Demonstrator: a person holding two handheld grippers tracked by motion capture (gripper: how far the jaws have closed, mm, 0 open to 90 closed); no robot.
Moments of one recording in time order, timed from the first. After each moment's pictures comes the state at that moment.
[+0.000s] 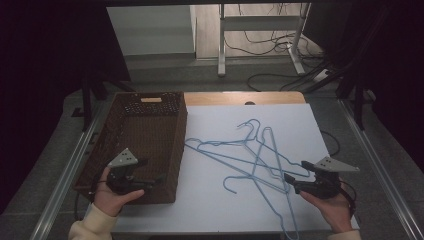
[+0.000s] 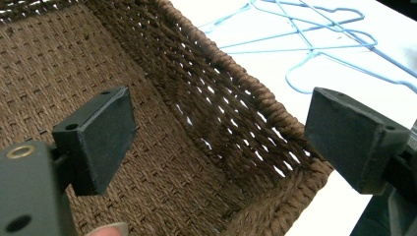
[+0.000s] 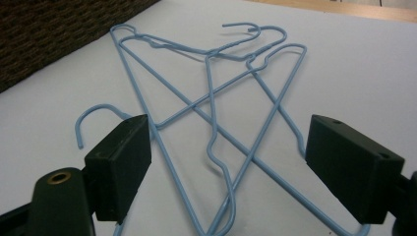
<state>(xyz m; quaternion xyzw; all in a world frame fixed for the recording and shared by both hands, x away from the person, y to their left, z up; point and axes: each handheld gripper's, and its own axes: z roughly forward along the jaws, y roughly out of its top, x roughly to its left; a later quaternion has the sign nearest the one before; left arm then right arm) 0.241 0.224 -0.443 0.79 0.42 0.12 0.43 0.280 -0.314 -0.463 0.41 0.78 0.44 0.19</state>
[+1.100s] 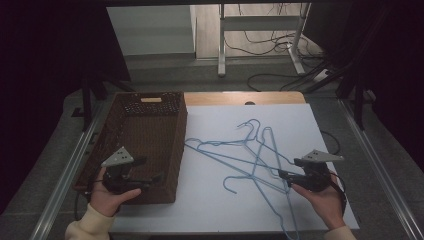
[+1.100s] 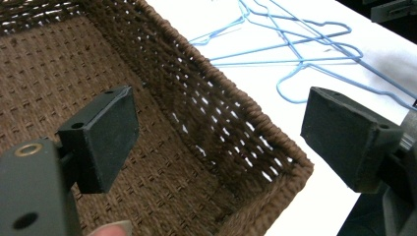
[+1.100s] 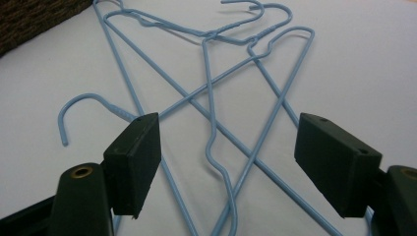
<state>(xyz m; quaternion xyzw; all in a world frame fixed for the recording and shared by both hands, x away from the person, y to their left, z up) 0.238 0.226 -0.432 0.78 0.42 0.12 0.45 0.298 -0.292 -0.459 0.41 0.80 0.39 0.18</state>
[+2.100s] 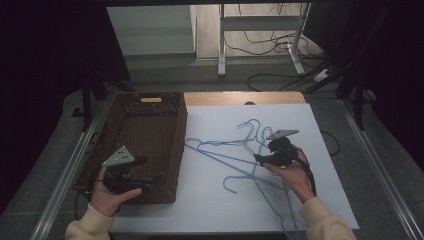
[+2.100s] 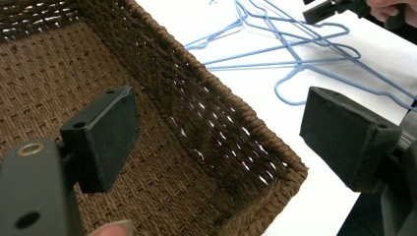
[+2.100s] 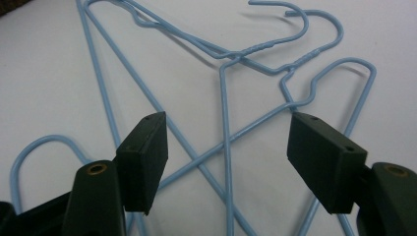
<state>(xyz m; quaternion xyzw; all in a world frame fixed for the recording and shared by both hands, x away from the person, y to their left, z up) 0.237 0.225 -0.430 0.78 0.41 0.12 0.45 0.371 -0.219 -0.467 0.39 0.85 0.31 0.17</state>
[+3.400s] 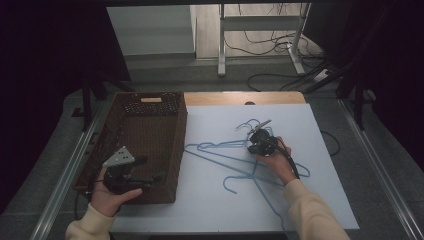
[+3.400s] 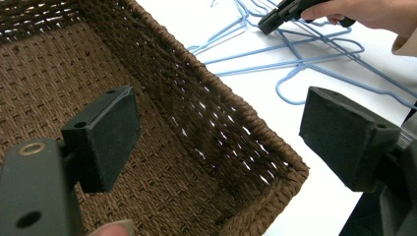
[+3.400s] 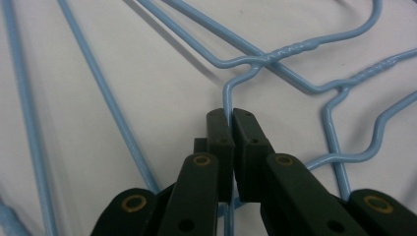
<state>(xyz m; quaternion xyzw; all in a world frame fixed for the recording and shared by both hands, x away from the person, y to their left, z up) 0.237 0.225 -0.430 0.78 0.41 0.13 0.44 0.429 -0.182 -0.504 0.35 0.90 0.23 0.12</state>
